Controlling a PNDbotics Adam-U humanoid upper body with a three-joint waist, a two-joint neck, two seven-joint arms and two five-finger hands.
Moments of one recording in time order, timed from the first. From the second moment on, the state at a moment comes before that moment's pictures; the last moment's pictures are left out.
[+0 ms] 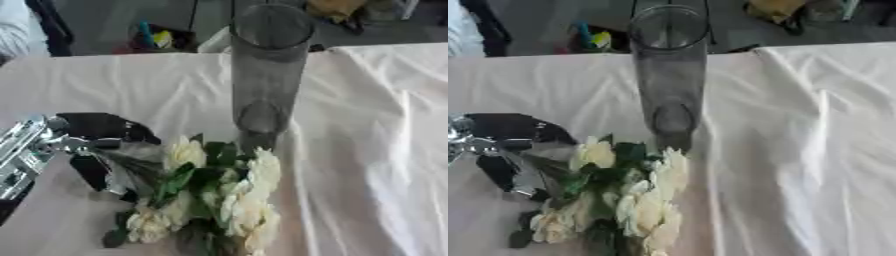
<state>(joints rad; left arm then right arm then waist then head) -0.76 0.74 -0.34 -1.40 -0.71 -0.46 -0.61 -0.36 -0.41 -0.10 -1.98 0.25 -0.10 -0.30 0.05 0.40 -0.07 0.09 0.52</state>
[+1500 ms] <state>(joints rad) -0.72 0.75 -0.38 -1.49 -0.89 -0.51 -0.39 -0.36 -0.40 -0.10 -1.98 0.25 -0.09 -0.28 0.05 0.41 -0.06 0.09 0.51</state>
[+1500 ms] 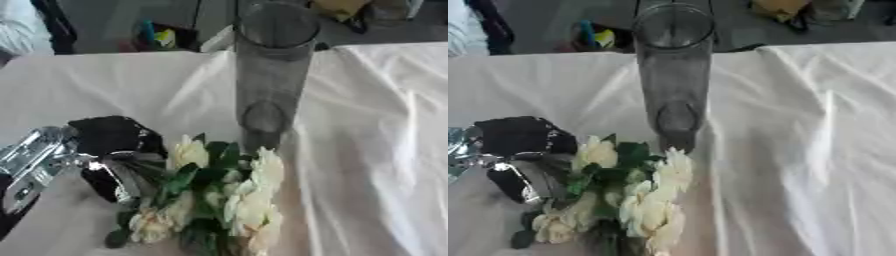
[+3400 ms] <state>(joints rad) -0.73 0.72 -0.40 -1.46 -0.86 -0.42 -0.30 -0.35 -0.40 -0.10 -1.98 0.24 -0.08 -0.28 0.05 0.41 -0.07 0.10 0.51</state>
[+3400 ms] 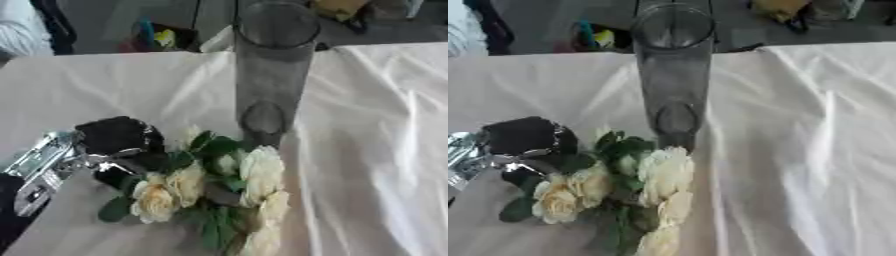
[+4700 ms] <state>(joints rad) -0.74 0.72 -0.40 -1.51 -1.02 -0.46 -0.05 -0.34 -0.39 -0.11 -1.98 0.24 -0.08 -0.27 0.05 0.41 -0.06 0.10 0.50</state>
